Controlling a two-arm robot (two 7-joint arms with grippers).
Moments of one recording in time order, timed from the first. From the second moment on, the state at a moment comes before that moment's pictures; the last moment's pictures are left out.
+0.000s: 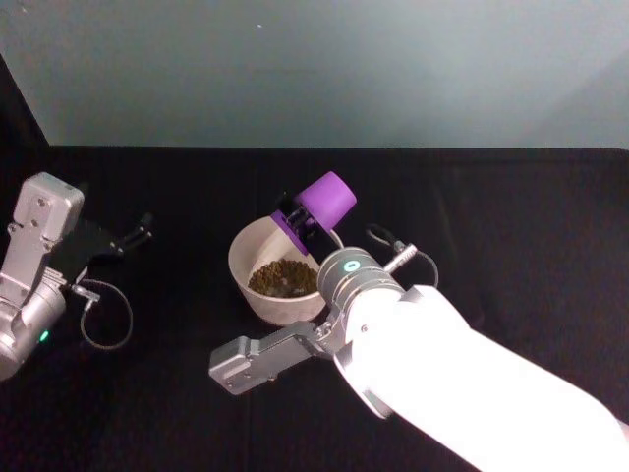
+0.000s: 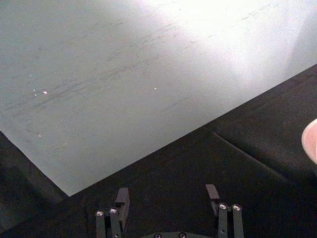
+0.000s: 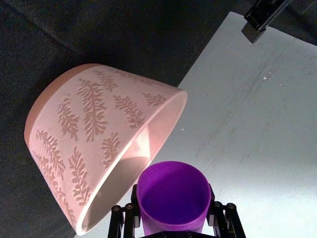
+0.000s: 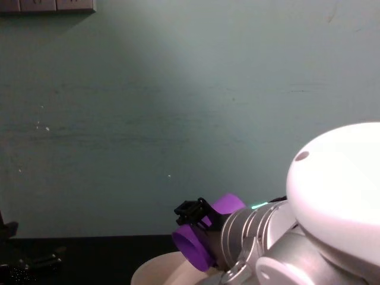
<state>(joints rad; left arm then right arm) -0.20 0.60 0.45 -1.41 -0.25 -0.12 0.03 0.53 0.30 -0.98 -1.59 -1.59 0.33 0.71</state>
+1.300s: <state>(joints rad) -0.20 0.60 0.45 -1.41 -0.25 -0.12 0.03 0.39 0.25 -0.71 -1.72 -1.30 0.40 0.55</state>
